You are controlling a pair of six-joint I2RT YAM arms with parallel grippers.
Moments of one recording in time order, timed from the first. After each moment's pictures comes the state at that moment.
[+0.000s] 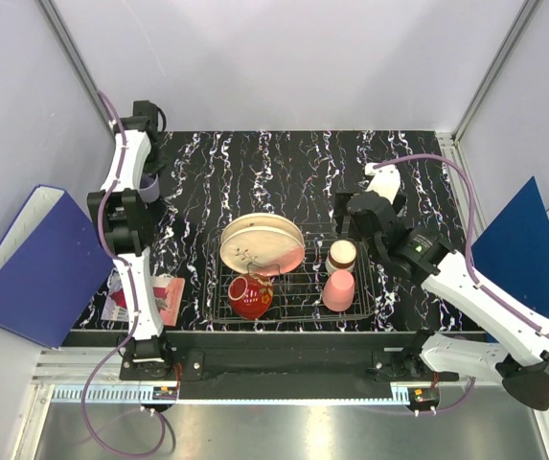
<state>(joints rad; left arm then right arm) 0.07 2.29 2.23 -1.08 -0.31 -0.66 0.80 1.09 1.14 -0.68 0.66 0.53</state>
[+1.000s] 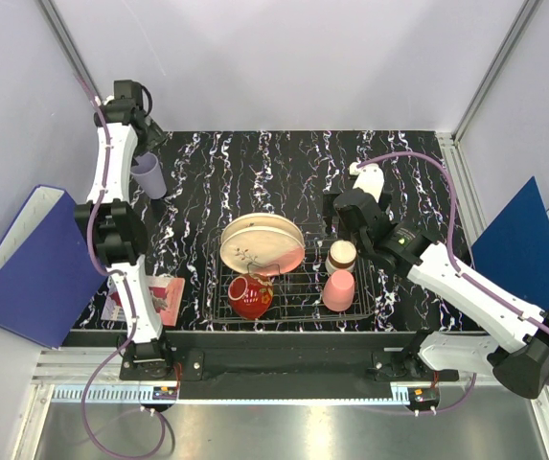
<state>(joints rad) 0.09 2.16 2.28 -1.08 -0.26 -0.63 0.80 1.18 1.14 -0.64 0.61 0.52</state>
